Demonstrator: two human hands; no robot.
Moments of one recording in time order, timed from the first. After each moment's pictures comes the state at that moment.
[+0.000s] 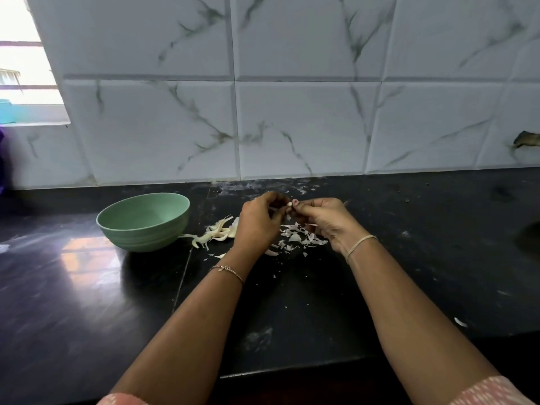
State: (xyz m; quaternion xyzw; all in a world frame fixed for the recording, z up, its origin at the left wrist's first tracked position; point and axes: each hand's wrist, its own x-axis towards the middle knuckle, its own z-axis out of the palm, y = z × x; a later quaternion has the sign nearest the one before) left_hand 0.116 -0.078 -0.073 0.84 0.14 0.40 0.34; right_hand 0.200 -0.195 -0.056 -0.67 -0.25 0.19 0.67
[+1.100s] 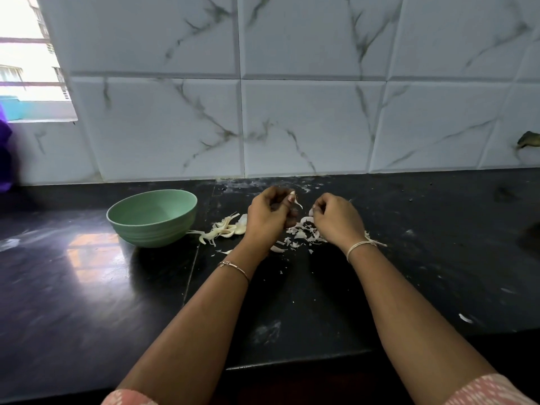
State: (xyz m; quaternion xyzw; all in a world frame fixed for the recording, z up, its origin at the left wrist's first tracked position) left_hand 0.112 -0.090 -0.069 0.68 0.11 0.36 0.63; right_hand 0.210 -0.197 -0.068 -0.88 -0.32 -0.13 0.33
